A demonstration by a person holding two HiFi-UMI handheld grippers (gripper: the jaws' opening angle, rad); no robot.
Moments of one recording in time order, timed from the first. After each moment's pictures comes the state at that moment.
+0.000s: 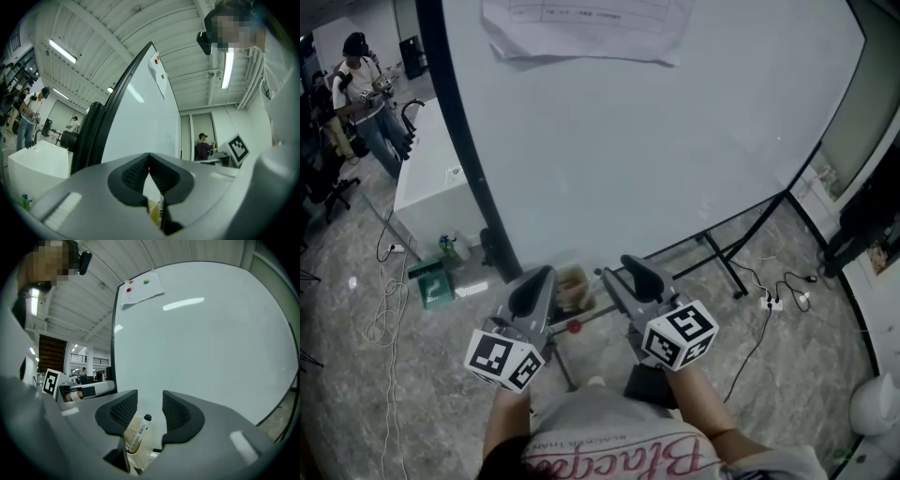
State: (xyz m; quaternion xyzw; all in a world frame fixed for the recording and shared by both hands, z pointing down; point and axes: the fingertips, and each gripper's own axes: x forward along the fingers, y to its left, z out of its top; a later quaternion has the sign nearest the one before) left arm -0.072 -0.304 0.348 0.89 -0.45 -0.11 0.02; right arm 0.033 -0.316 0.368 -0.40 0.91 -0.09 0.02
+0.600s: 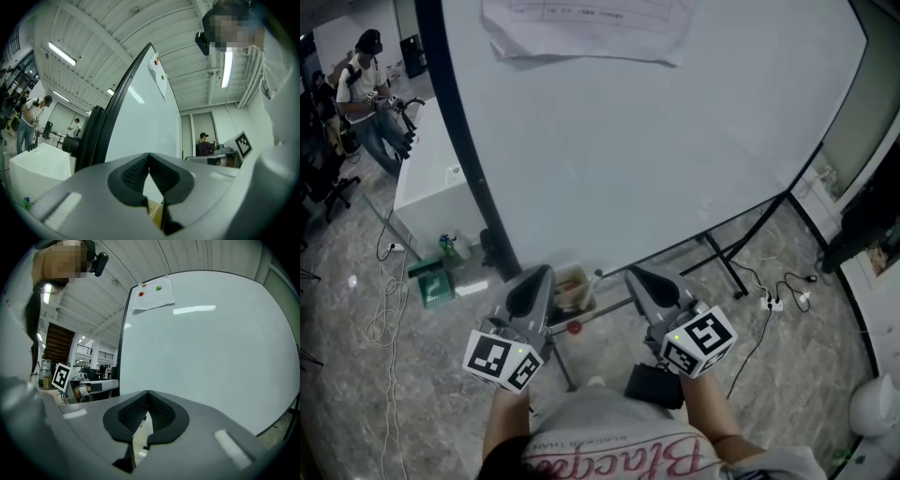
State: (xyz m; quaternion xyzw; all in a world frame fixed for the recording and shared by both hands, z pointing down) left arm -0.076 -0.305 0.344 0.88 -0.45 -0.11 0.01; right arm 0.052 -0.300 0.352 -0.39 0.92 -0.02 -0.01
